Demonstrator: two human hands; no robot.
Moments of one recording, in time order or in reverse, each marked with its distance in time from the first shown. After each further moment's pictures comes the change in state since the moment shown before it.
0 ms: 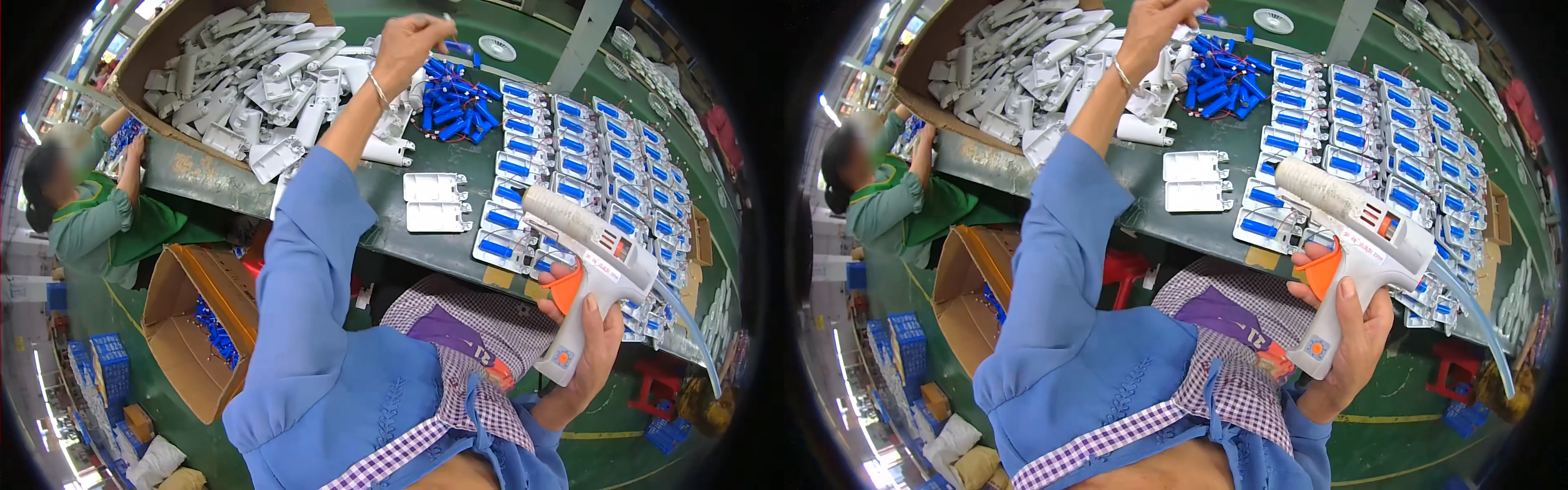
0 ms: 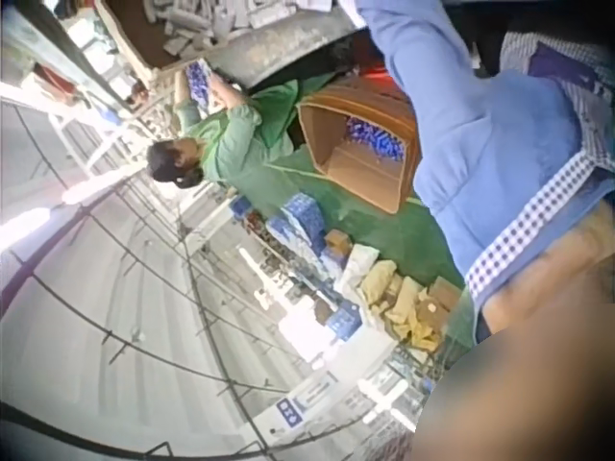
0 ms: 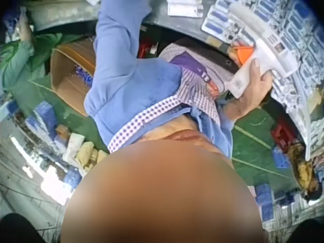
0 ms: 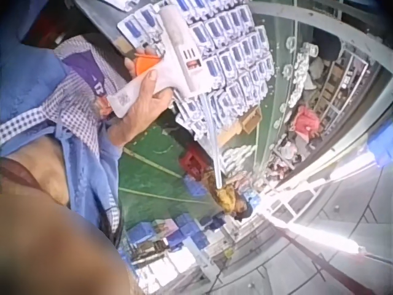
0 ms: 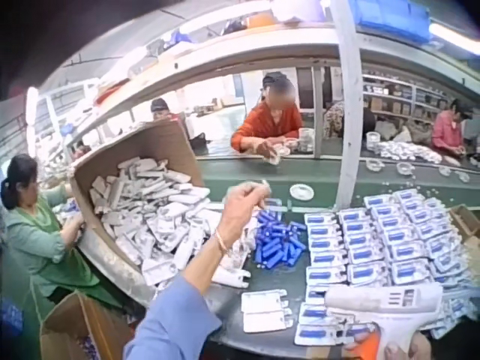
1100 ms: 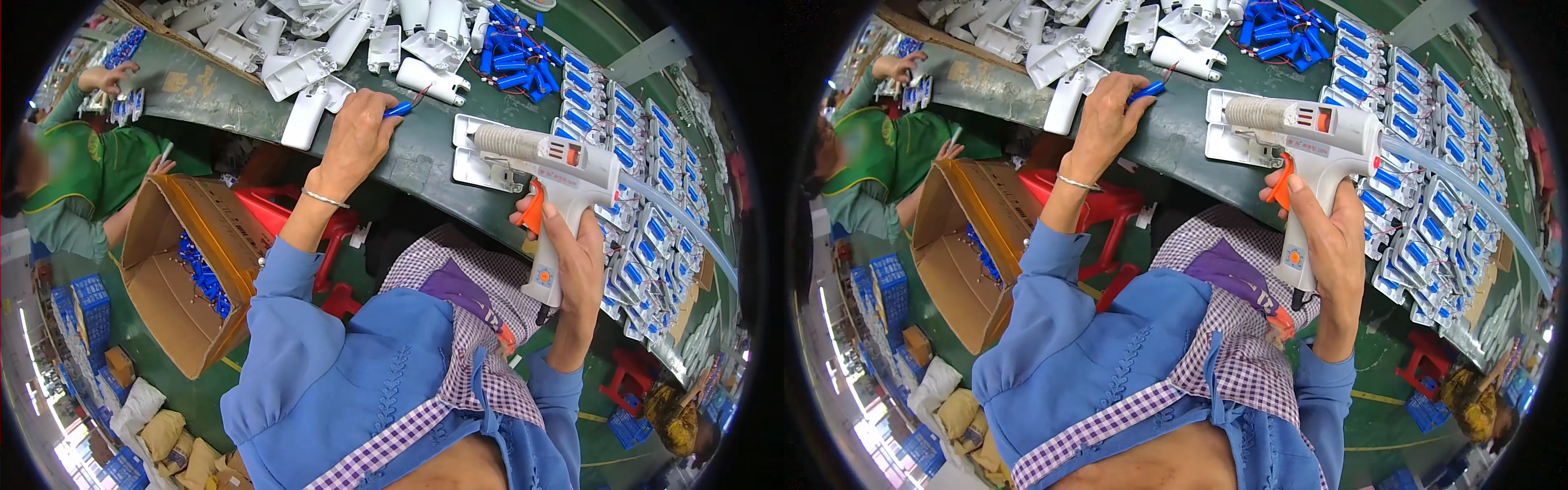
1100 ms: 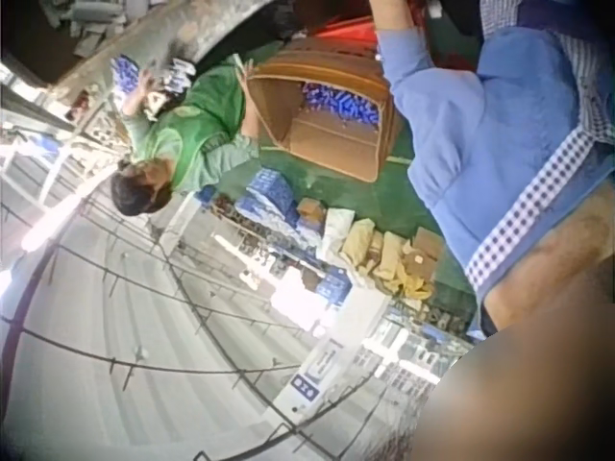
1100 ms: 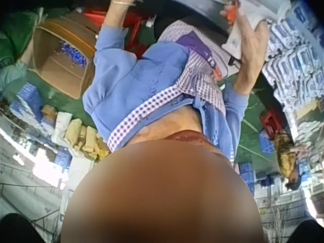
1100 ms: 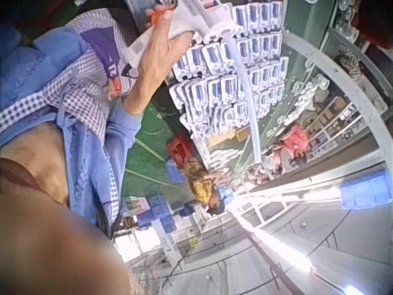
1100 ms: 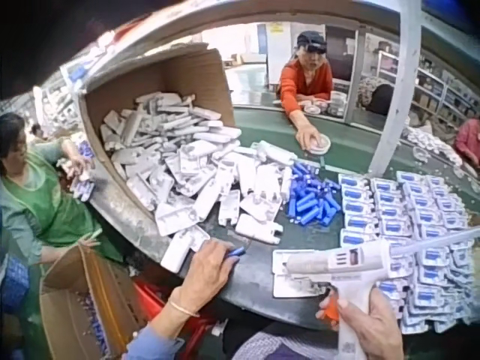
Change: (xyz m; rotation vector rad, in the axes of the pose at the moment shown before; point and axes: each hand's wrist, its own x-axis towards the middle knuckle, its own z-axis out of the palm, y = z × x) left_hand -0.226 0.007 -0.077 0.953 -0.006 0.027; right_hand 0.053 0.053 0.055 -0.425 -0.326 0.208
